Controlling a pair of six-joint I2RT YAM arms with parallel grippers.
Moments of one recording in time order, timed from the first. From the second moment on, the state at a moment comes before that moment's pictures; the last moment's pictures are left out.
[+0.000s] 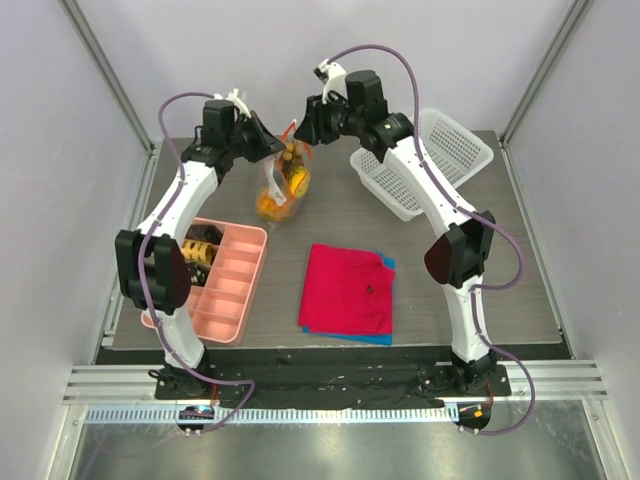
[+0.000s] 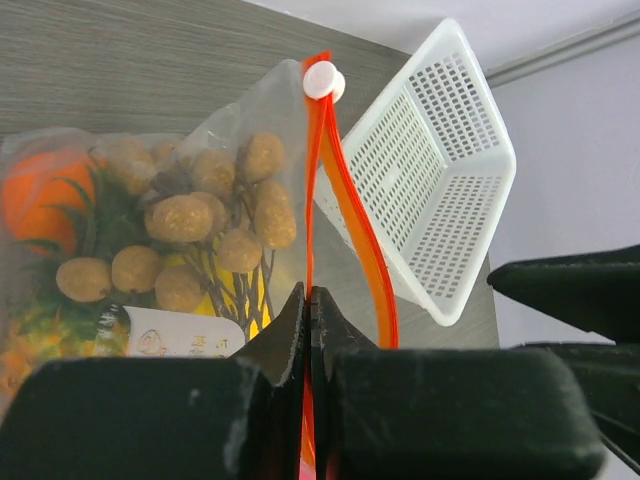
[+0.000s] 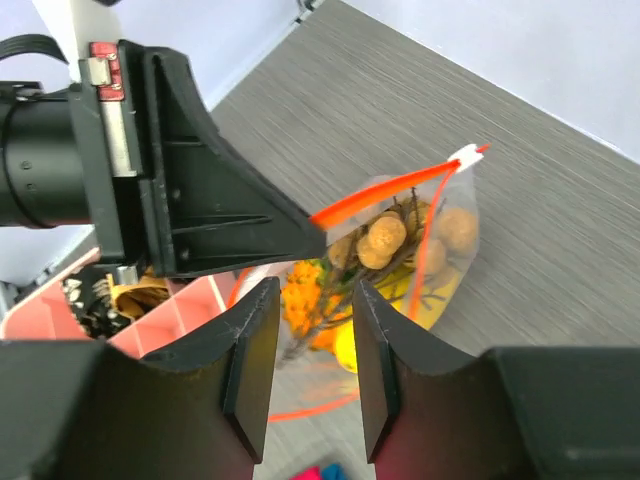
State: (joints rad) left arm -0.21 1.84 1.70 -0.30 0.37 -0.64; right arm 0.51 2.16 2.34 -0.51 -0.43 0.17
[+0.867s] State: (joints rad) left arm -0.16 1.80 1.55 -0.17 0.49 -0.74; right arm 0.63 2.17 2.26 -0.70 -0.14 0.34
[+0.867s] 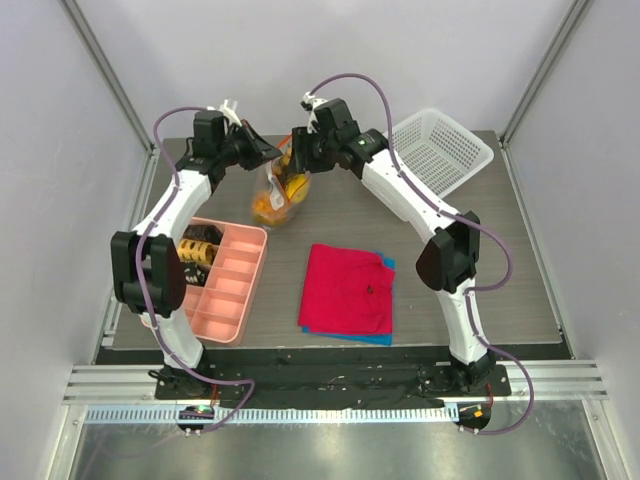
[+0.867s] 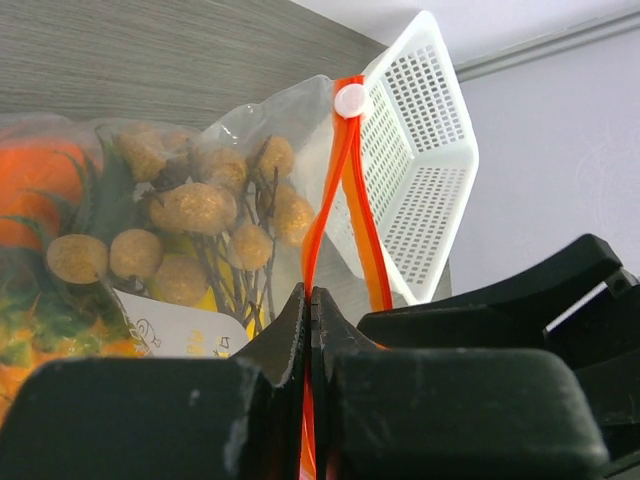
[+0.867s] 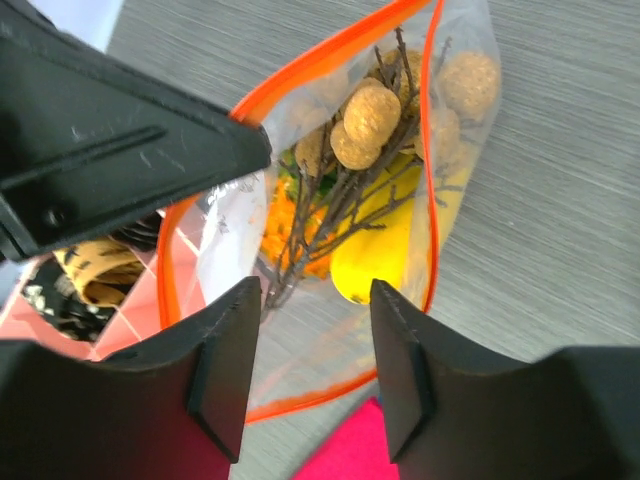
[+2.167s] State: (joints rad) left arm -0.16 1.78 1.49 -0.09 0.51 -0.76; right arm 0.61 2.38 2.35 -0.67 -0.17 0.53
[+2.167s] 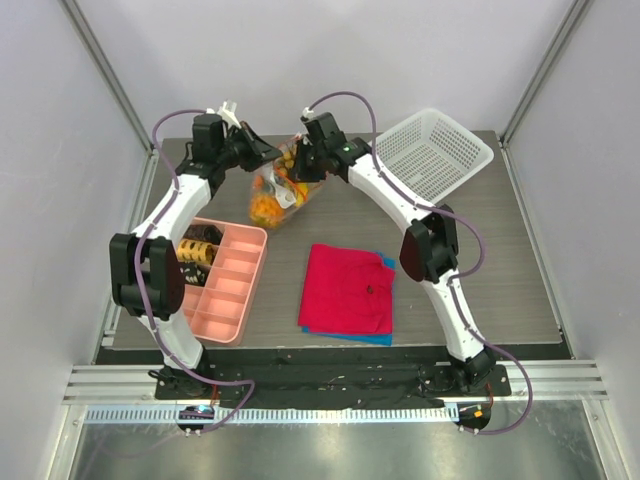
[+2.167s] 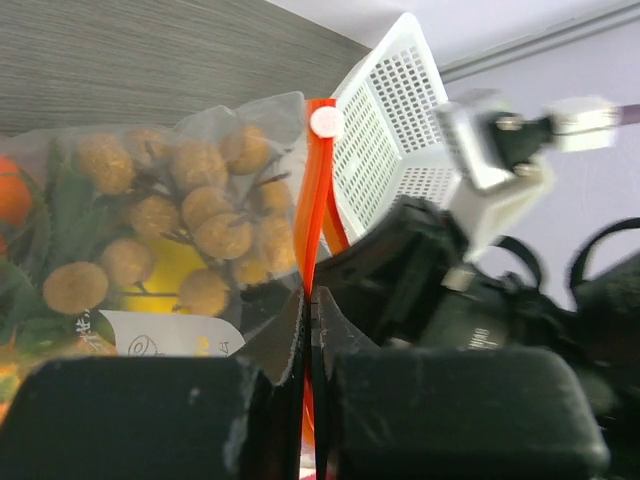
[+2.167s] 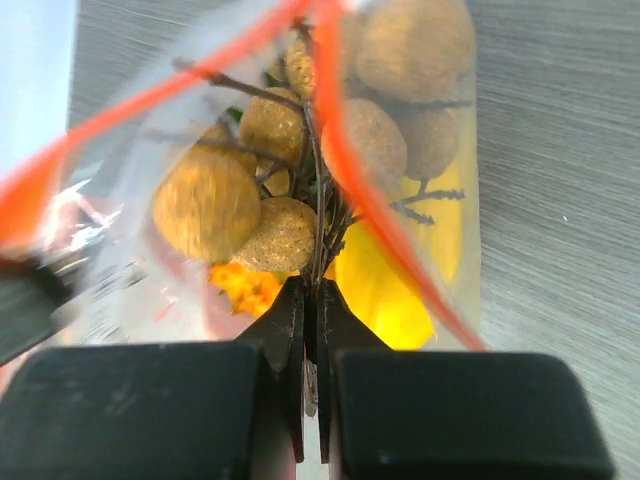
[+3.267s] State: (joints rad) left arm -0.12 1.78 1.49 -0.10 0.52 -0.76; right arm 0.48 2.01 2.14 -0.32 -0.50 0.64
